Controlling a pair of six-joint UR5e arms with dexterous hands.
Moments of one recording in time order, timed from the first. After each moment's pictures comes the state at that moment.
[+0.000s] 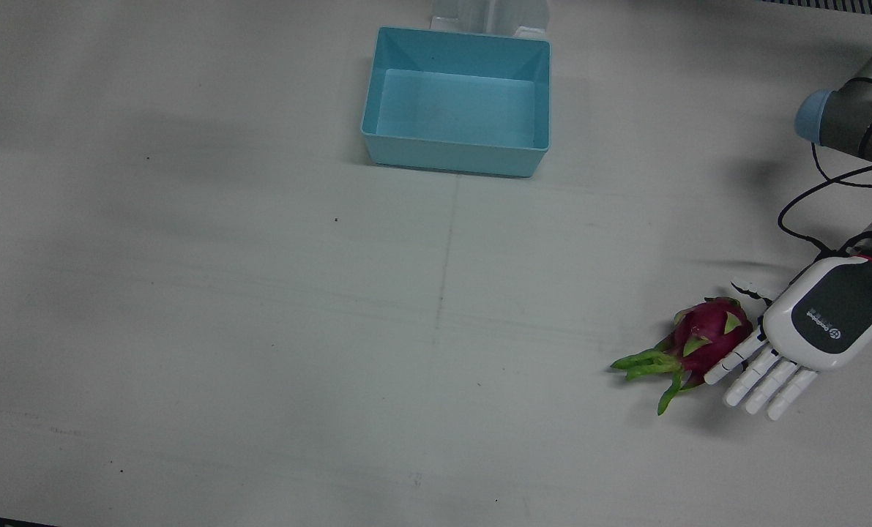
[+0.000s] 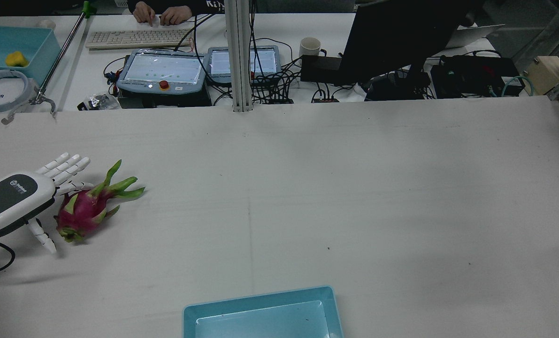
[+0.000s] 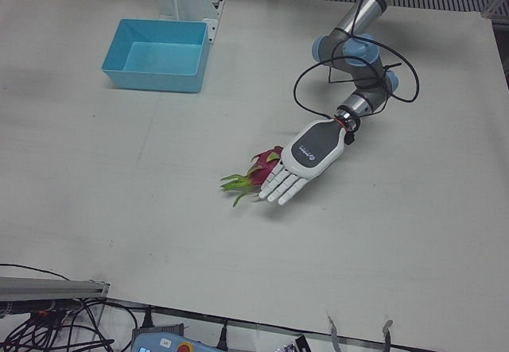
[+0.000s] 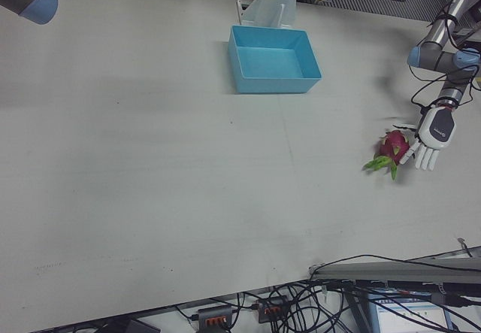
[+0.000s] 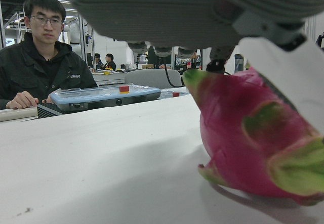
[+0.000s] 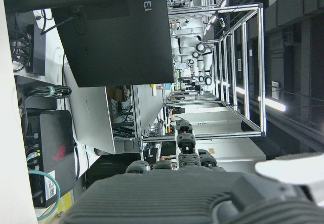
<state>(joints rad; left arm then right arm) -0.84 -1.59 -1.65 -0.21 1.49 1.80 1.50 -1.55 1.57 -3.30 -1.46 0.12</state>
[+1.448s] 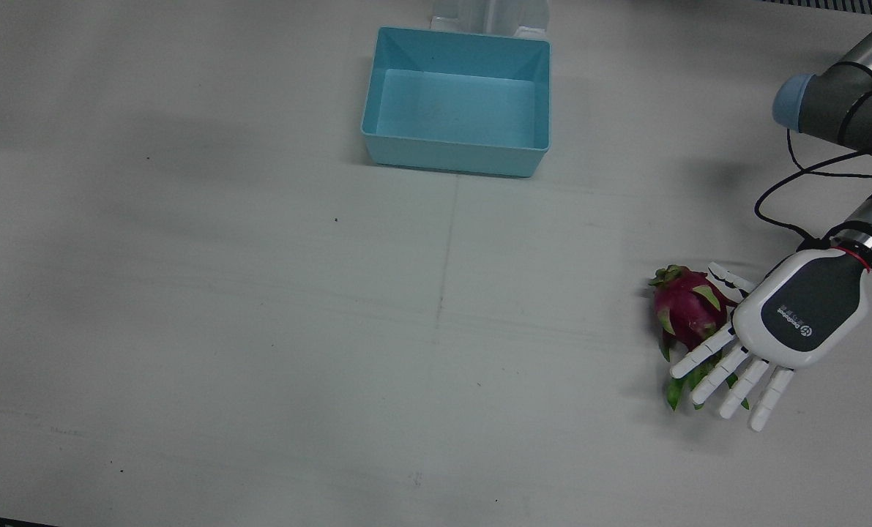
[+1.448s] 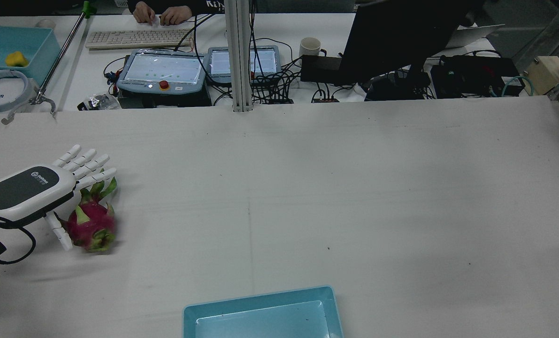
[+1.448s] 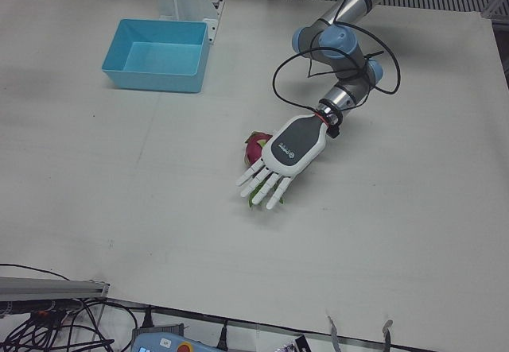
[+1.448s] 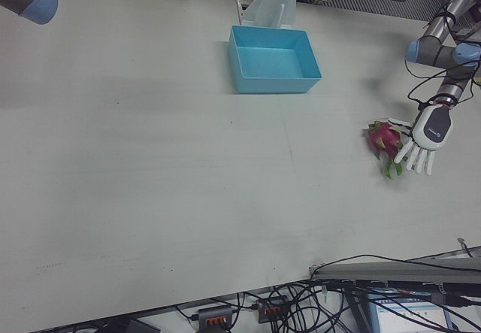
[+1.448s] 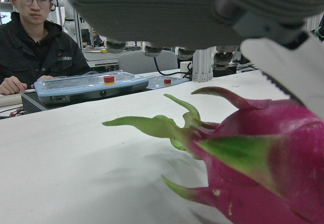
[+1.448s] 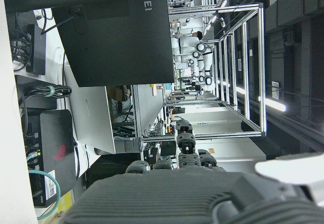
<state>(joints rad) -0.84 -1.67 -1.75 0.06 1.53 1.79 1.50 -1.55 1.57 -3.30 -1.46 0.11</state>
